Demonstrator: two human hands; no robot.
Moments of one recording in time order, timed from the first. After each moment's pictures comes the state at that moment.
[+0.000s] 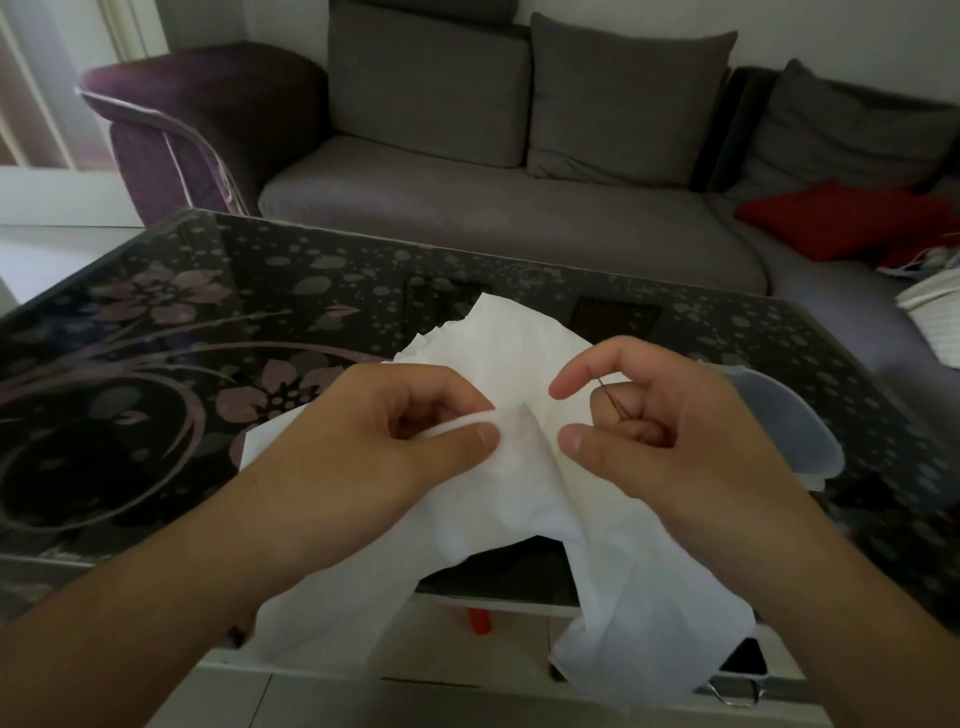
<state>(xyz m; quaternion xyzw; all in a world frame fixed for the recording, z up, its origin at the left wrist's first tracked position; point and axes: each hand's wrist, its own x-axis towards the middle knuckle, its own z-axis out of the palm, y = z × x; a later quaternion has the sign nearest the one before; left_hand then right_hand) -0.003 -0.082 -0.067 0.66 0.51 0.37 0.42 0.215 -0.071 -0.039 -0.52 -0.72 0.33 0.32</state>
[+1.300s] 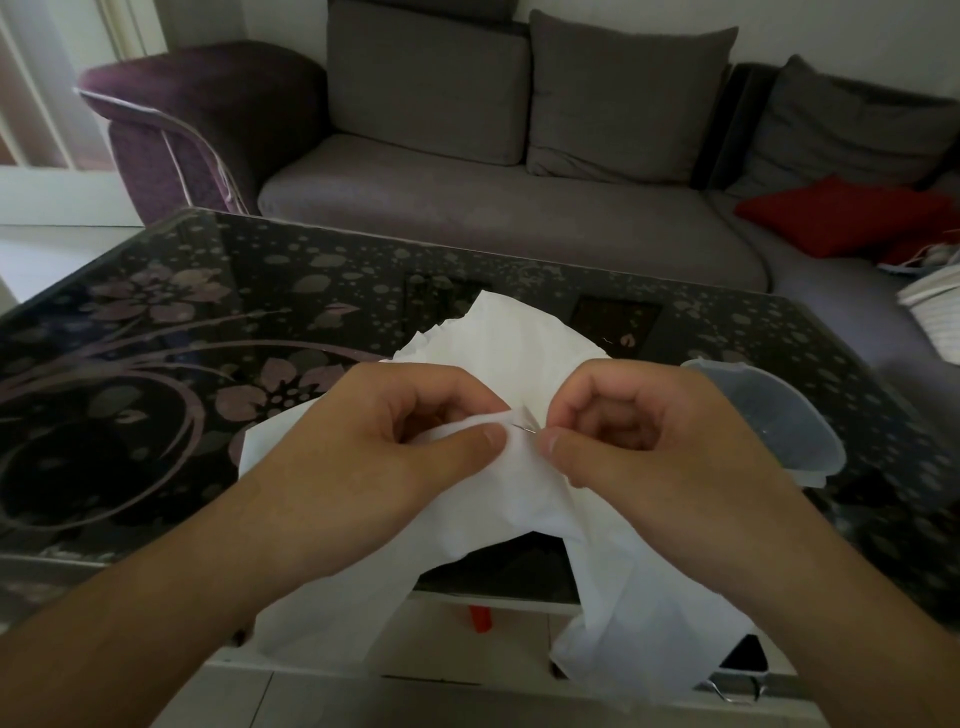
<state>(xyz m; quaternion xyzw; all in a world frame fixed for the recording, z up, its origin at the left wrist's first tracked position) -0.003 -0.083 -0.066 0.68 0.47 0.38 0.40 0.209 -0.072 -0.043 -0.53 -0.74 0.29 0.30</state>
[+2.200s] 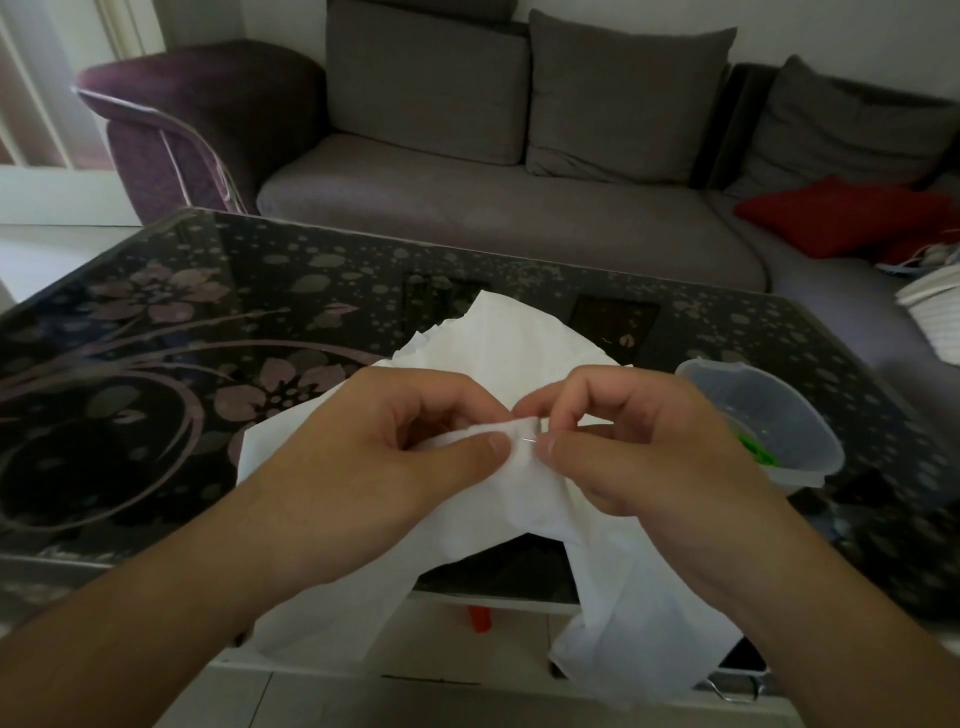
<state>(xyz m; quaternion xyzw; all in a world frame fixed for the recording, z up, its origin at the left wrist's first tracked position) -0.002 -0.085 -0.064 0.68 0.46 0.38 0.43 0.204 -0.073 -0.044 -0.51 -0.66 0.44 0.33</state>
